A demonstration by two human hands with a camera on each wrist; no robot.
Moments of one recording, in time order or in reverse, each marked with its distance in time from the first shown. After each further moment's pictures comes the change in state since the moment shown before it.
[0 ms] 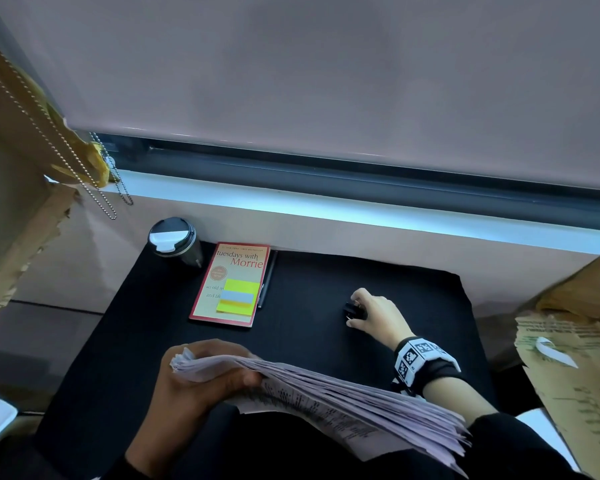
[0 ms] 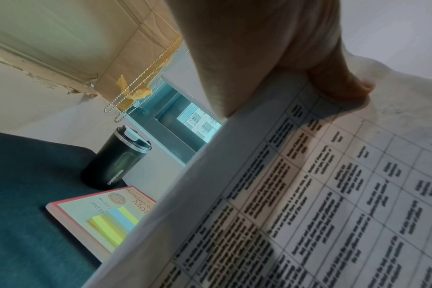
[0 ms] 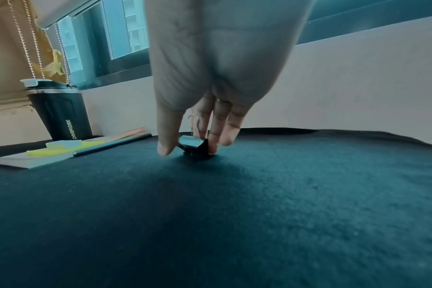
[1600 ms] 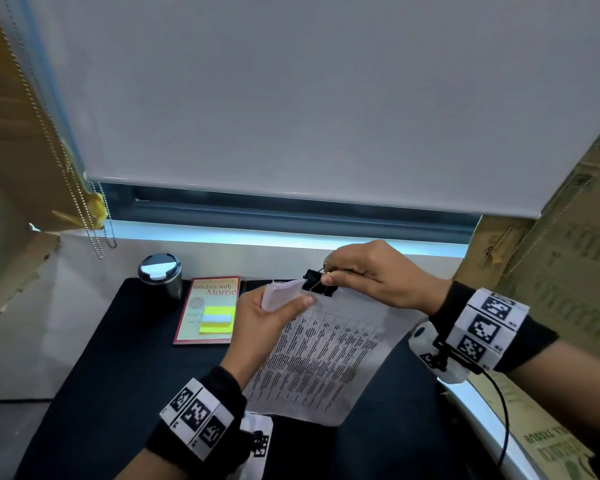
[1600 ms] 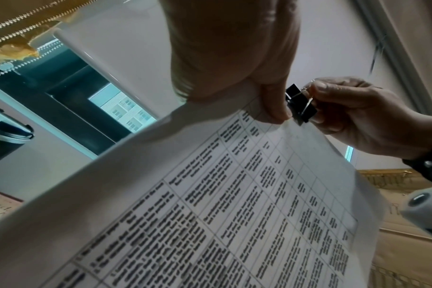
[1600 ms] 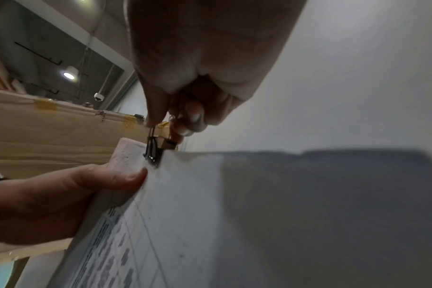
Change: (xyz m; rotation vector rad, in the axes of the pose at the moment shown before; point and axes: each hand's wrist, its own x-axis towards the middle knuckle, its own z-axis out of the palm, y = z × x) left_hand -0.012 0.018 0.037 -0.099 -0.101 0.154; right_hand -0.201 -0.190 -0.202 -0.124 0.284 -0.705
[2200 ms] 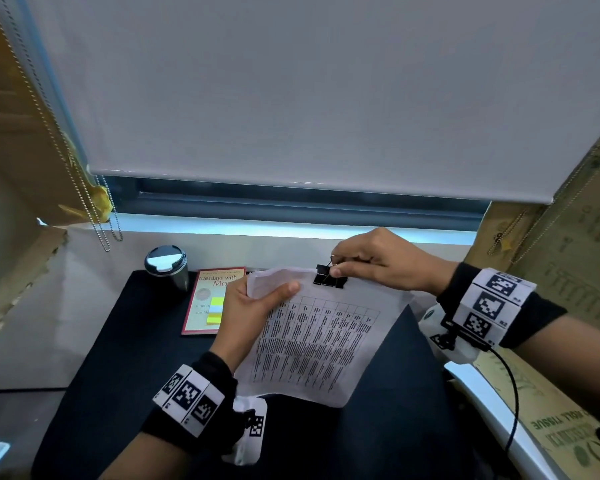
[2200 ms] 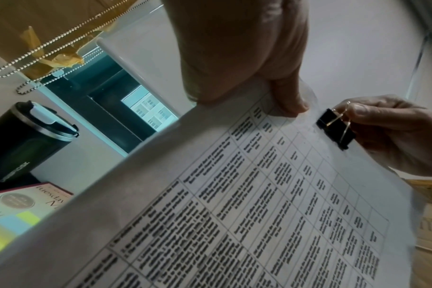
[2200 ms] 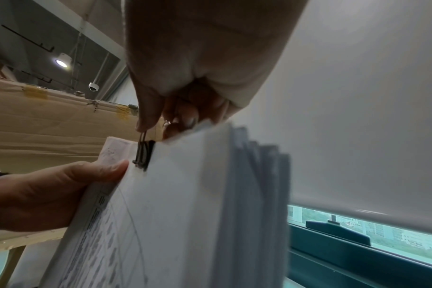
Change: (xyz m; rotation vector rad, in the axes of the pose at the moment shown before) left_hand 0.012 -0.008 -0.023 -0.076 0.011 -0.022; right_hand 0.003 0.018 0.003 0.025 -0.093 0.049
